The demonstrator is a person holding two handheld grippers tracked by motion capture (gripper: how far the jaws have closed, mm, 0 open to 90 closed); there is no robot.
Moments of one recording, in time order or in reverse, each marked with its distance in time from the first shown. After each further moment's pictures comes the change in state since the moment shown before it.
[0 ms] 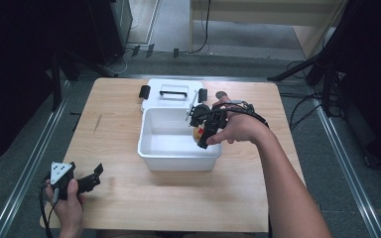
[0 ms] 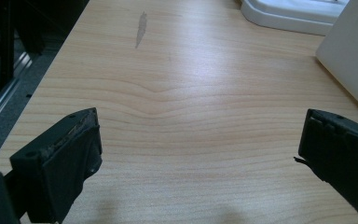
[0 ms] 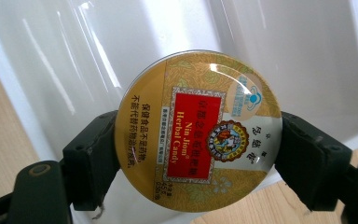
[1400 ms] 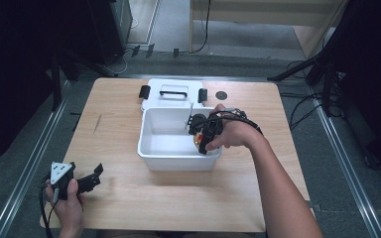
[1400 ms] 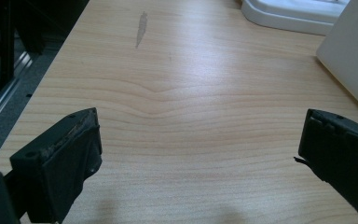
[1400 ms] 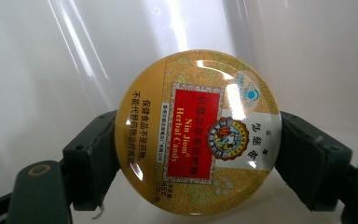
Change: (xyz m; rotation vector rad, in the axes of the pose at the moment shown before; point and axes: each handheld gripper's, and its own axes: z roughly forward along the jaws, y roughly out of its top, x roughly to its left) left arm 0.000 0.000 0.000 0.003 0.001 0.000; right arm 0.001 -0.001 0.044 0.072 -0.025 -0.054
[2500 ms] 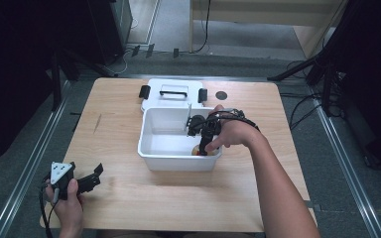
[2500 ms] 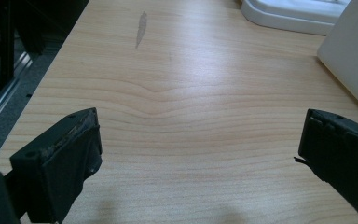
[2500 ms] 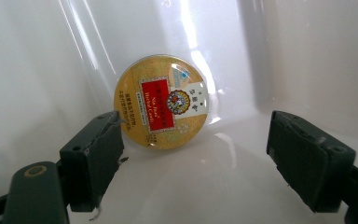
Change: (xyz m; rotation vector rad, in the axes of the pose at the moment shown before) left arm 0.000 0.000 0.000 -0.001 0.000 0.000; right arm 0.000 0.002 0.003 0.038 0.034 -0.007
